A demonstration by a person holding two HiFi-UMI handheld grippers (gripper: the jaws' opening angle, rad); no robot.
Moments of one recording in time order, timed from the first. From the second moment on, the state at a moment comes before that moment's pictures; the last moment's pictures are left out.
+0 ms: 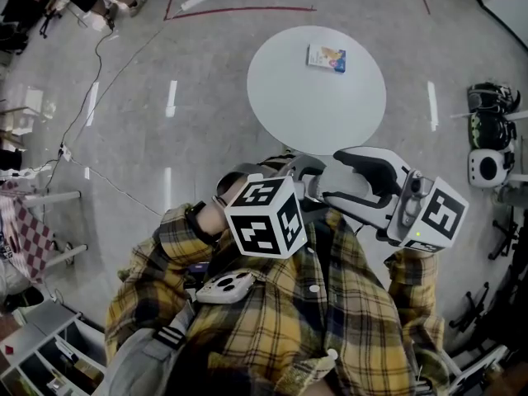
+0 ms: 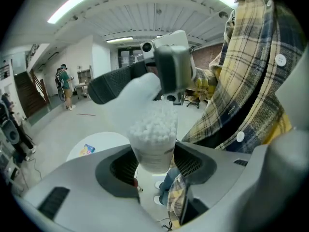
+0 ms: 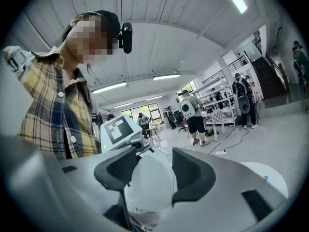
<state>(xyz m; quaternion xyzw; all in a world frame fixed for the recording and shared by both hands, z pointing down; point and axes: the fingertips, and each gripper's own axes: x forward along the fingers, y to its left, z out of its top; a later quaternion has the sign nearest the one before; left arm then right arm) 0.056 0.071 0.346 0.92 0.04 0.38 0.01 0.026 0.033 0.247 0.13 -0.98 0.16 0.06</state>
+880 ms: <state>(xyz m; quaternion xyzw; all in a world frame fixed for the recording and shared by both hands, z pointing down) 0.058 0.054 0.344 0.93 0.03 0.37 0.03 0.061 -0.048 0.264 0.25 -0.95 0.20 0.01</state>
